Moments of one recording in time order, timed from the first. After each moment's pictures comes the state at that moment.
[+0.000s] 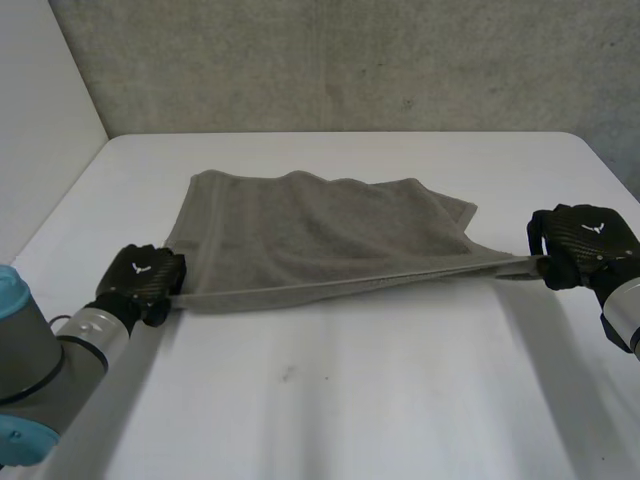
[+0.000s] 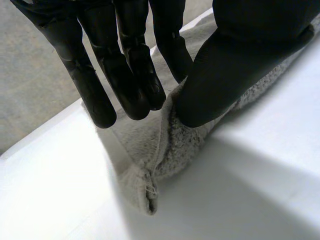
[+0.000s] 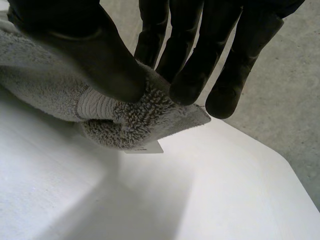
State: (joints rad) left arm 4.60 -1.97 -1.98 3.68 -1.27 3.54; right arm 1.57 -1.43 1.95 -0.32 1.22 2.87; left_hand 1.17 1.20 1.20 1.20 1.01; right_hand 1.33 1.33 1.34 1.34 1.16
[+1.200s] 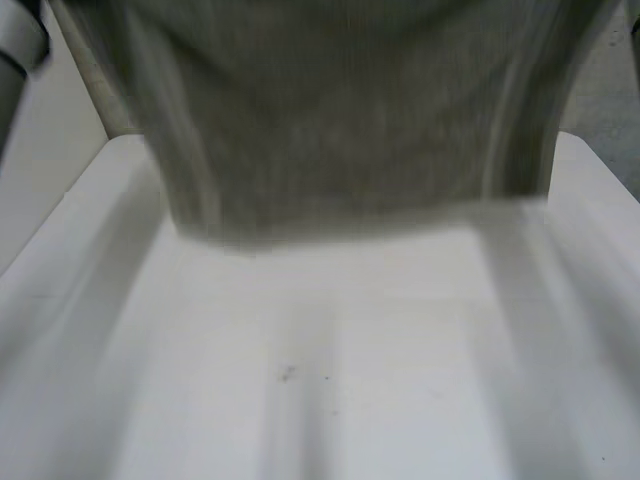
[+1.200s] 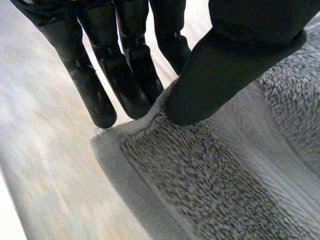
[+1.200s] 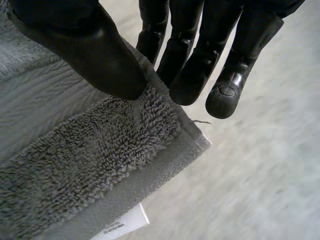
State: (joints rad) left arm 4.54 -1.92 -0.98 3.51 -1.34 3.24; right arm 1.80 -1.08 0.70 -0.23 1.50 2.61; left_hand 1.20 1.22 1.22 1.22 1.03; right_hand 1.34 1.34 1.34 1.34 1.17
